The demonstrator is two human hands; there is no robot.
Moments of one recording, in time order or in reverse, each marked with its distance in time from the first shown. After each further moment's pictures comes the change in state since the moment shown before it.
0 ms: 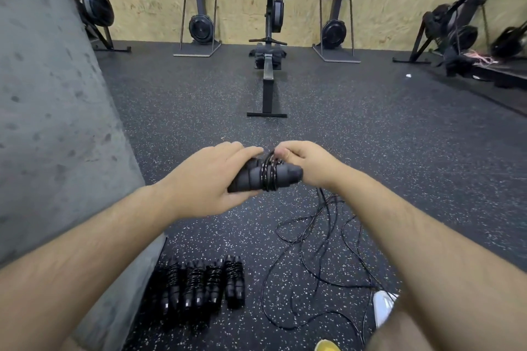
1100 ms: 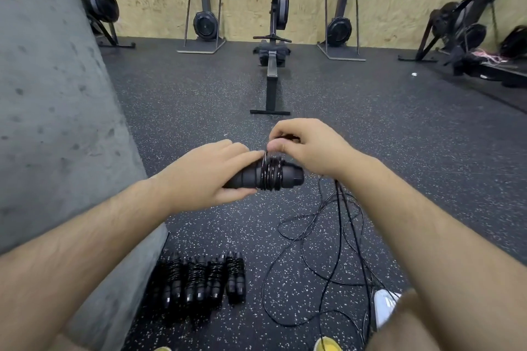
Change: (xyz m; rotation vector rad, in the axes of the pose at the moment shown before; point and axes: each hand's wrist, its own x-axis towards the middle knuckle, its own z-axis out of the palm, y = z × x) left_hand -0.005 -0.010 0.003 0.068 0.025 0.150; right_hand 0.000 -0.038 -0.018 -0.299 0.114 -0.153
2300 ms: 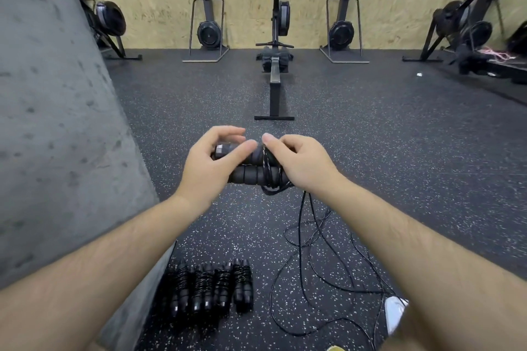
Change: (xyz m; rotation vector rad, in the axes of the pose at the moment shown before) left_hand 0.021 0.024 0.006 -1.015 0.609 -0.793; right_hand -0.004 -0.009 0.037 0.373 0.251 0.292
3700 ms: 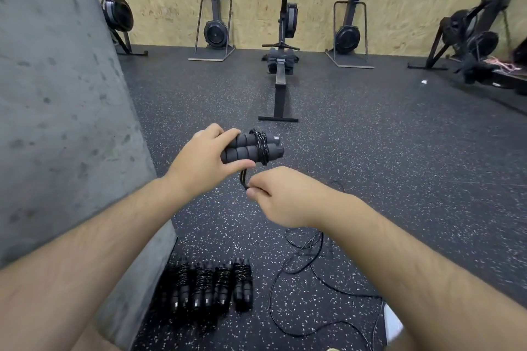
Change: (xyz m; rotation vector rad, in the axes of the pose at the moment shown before) left_hand 0.034 -0.036 -0.042 0.904 -0.213 0.349; right_hand -0.041 -0.049 0.013 -0.598 -0.562 -0.277
